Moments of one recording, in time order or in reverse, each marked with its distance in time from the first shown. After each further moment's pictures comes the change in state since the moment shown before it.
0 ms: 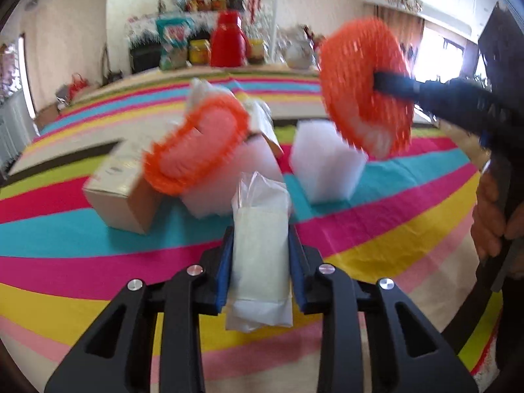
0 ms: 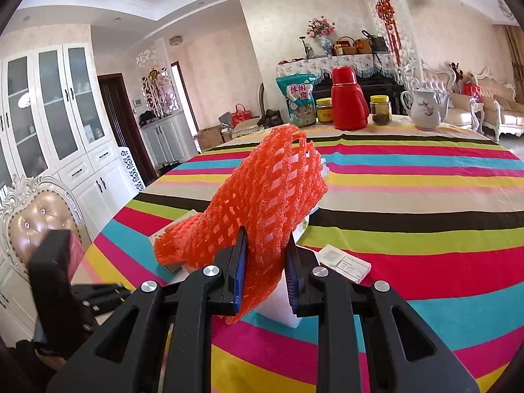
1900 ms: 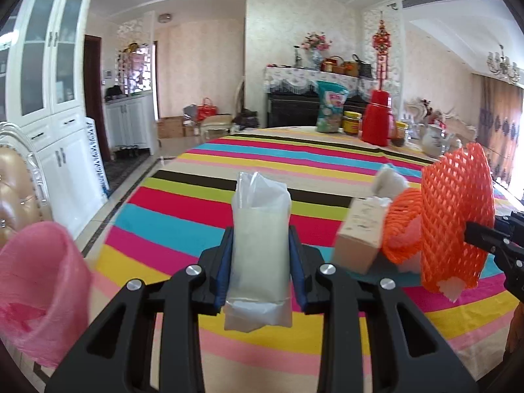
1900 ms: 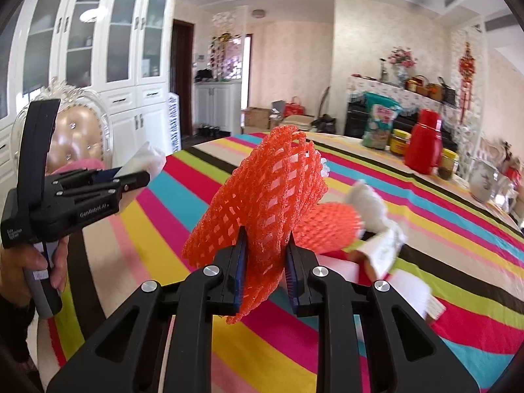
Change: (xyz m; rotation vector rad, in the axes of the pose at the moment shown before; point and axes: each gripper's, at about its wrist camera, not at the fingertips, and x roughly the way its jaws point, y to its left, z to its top) left arm -0.120 0.123 -0.017 -0.273 -0.251 0.508; right arm 0.032 0.136 -0.022 -0.385 0.043 0.111
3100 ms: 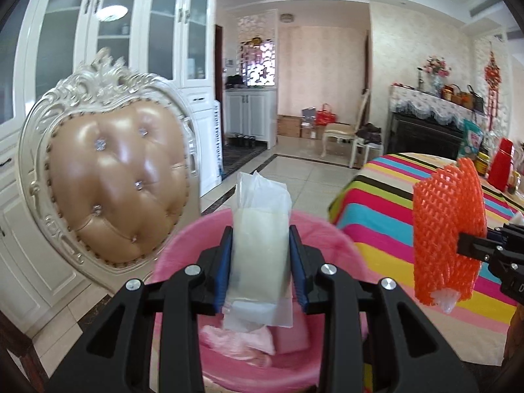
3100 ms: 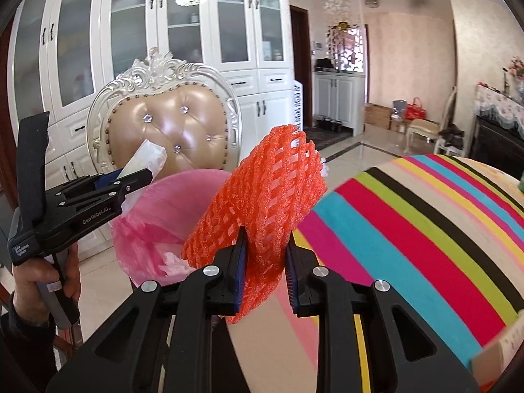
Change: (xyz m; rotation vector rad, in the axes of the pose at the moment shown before) left arm -0.099 0.295 -0.037 -0.237 -0.019 0.459; right arm 0.137 0.259 0.097 -0.147 0.050 0.503
